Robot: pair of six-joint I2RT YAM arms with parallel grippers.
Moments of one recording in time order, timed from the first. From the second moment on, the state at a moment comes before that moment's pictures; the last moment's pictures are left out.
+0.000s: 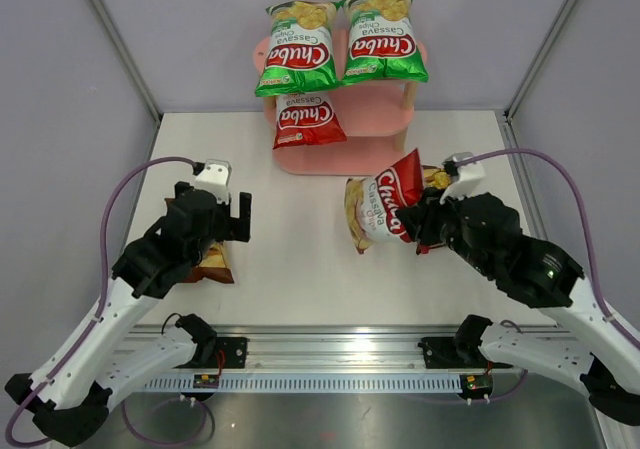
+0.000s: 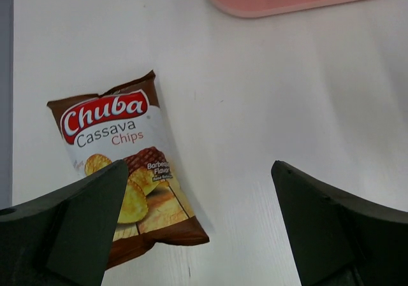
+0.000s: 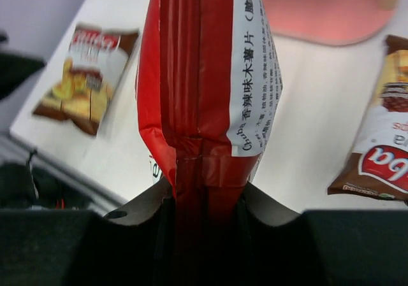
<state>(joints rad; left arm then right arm) -0.64 0.79 1.03 -0.78 -0.43 -0.18 0.91 0.86 1.23 -0.78 0.28 0.44</state>
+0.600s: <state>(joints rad) -0.60 0.72 0.85 -0.76 -0.34 -0.17 0.78 0.67 0.91 -0.19 0.85 0.87</state>
